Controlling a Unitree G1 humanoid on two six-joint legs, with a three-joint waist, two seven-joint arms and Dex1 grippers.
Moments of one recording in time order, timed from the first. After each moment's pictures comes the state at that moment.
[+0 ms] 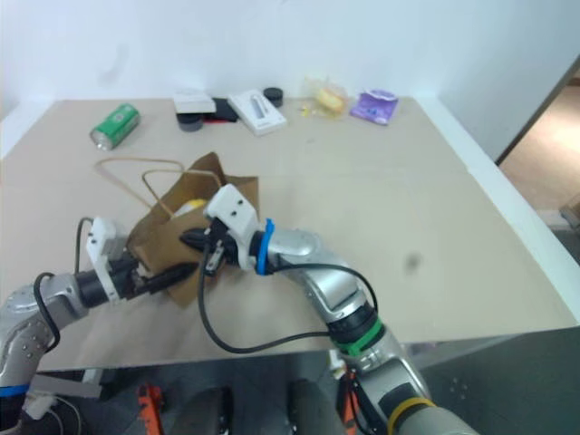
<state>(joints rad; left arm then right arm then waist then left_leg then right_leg) -0.10 0.61 0.22 -0.31 -0.66 0.63 -0.77 -0.68 -0.10 0.39 -0.11 0.31 0.62 0.68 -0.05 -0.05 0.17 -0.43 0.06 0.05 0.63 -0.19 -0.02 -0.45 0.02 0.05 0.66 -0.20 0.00</state>
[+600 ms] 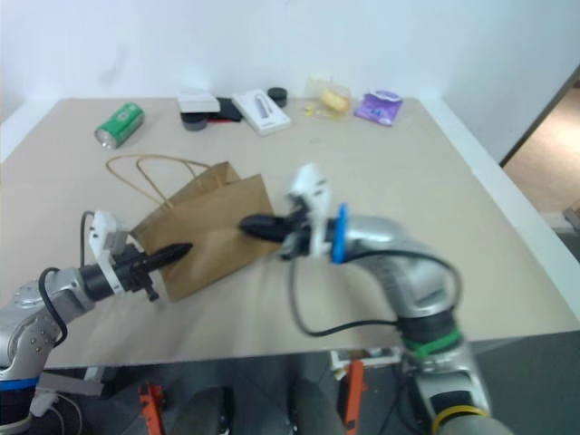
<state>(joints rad) -0.14 0.65 0.19 -0.30 -0.69 0.61 -0.86 -0.63 -0.59 -0.07 -0.30 0.72 0.86 0.98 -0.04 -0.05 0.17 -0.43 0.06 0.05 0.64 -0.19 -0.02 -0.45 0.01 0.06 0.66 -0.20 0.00</state>
